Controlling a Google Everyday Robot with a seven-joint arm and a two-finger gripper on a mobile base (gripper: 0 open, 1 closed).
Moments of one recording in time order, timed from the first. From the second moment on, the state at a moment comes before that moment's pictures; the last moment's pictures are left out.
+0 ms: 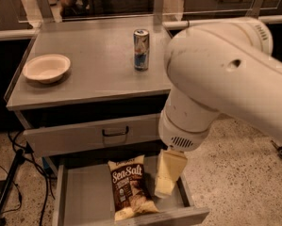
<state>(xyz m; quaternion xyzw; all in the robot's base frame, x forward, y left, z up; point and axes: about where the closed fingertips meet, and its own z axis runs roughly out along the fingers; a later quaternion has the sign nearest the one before) 0.394 -0.072 0.837 -0.62 0.78 0.00 0.10</state>
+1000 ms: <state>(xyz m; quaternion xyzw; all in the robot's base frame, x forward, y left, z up) 0.407 -0.043 0.793 -0.55 0.83 0.05 0.10</state>
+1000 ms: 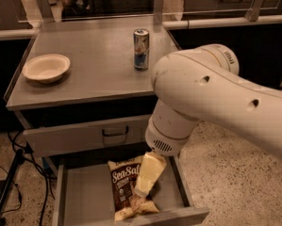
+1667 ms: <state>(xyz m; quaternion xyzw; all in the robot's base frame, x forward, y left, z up) 0.395 0.000 0.737 -0.55 0.83 0.07 0.06</state>
